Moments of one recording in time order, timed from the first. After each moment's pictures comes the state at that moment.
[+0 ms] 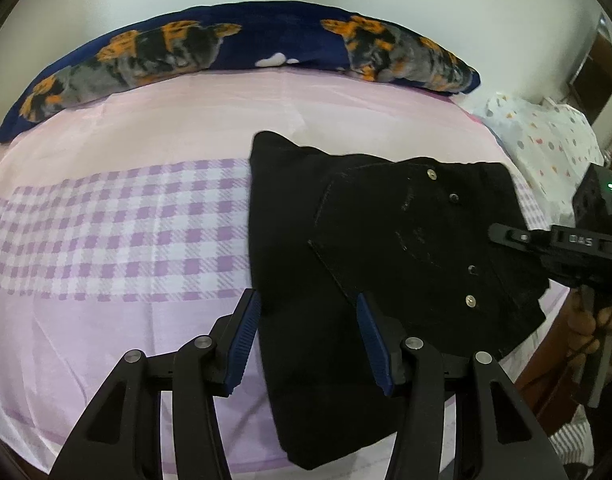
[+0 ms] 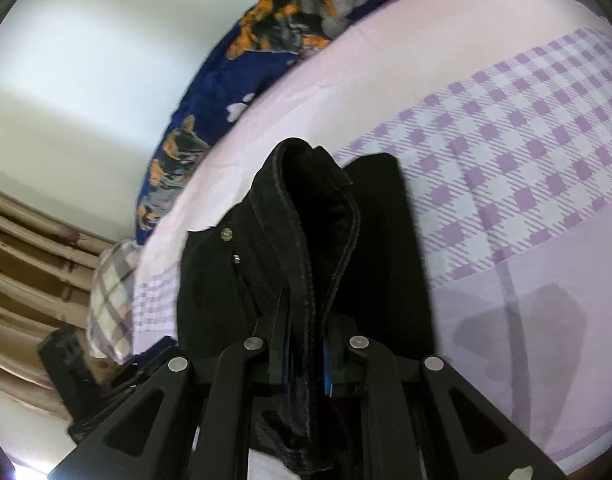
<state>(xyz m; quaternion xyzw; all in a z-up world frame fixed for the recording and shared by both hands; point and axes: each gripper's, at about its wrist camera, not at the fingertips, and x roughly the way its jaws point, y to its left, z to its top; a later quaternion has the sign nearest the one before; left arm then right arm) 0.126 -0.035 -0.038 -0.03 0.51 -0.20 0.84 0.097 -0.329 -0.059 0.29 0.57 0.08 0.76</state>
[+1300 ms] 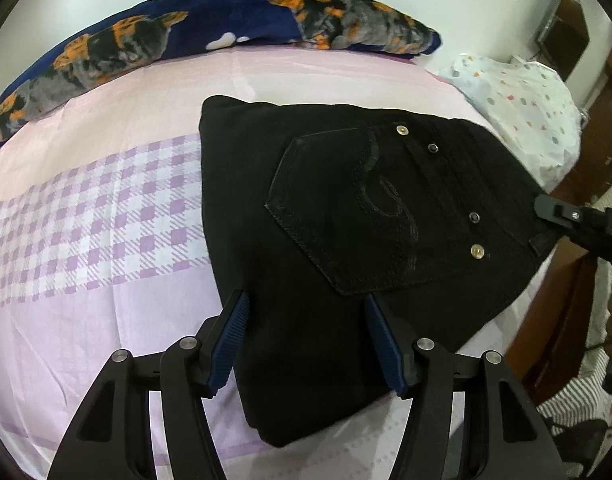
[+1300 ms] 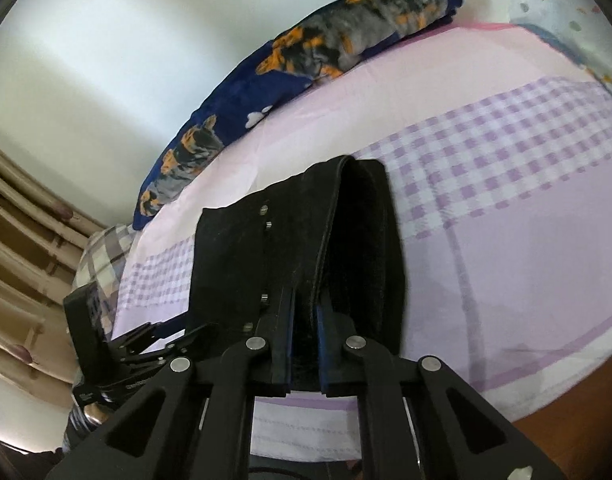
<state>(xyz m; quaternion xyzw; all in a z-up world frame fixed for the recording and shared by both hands) 0.097 -0.057 -0.045 0.01 0.52 -0.26 0.81 0.038 -0.324 0.006 0.23 0.54 0.07 0.81</state>
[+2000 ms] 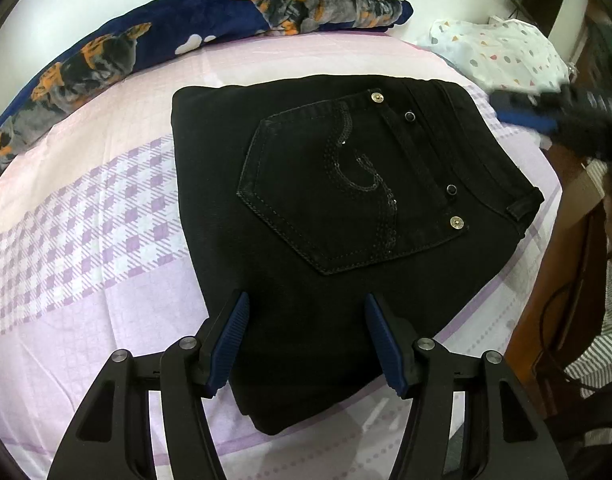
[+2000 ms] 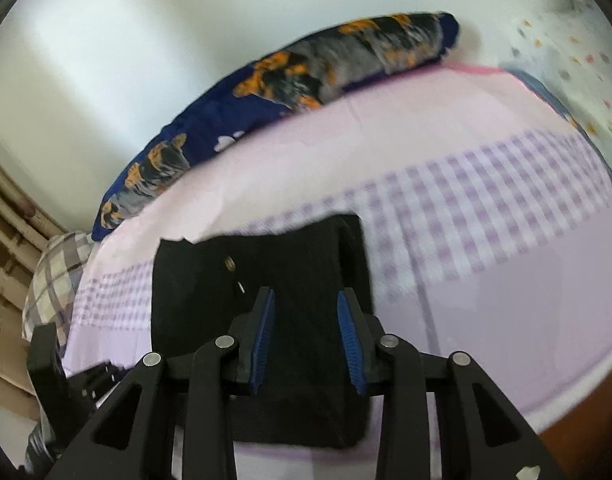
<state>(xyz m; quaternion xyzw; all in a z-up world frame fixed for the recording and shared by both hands) 0.085 -0.077 -0.054 0.08 0.52 -0.27 0.80 0.077 -0.314 0.006 0.15 0.52 0.02 0.84</state>
